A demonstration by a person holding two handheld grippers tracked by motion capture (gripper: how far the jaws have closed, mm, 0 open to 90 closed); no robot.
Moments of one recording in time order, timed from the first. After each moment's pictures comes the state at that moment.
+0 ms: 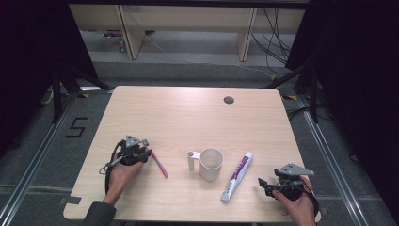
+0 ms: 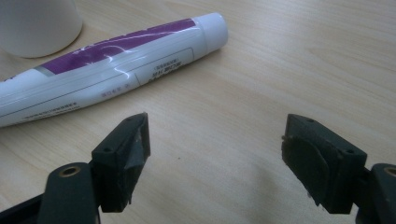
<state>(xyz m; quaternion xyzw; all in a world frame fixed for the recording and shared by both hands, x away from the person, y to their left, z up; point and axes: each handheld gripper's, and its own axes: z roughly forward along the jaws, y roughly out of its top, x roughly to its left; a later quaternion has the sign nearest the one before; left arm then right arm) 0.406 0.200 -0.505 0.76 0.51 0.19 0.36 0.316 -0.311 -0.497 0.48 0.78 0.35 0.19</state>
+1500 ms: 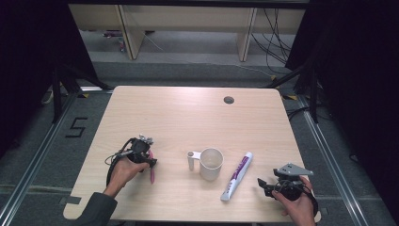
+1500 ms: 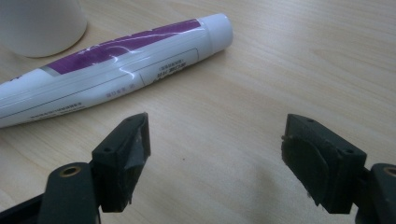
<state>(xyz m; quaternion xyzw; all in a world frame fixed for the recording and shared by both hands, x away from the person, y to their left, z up) 0.416 0.176 -0.493 0.84 0.47 0.11 0.22 0.317 -0.311 -0.497 0.47 0.79 0.35 0.20</state>
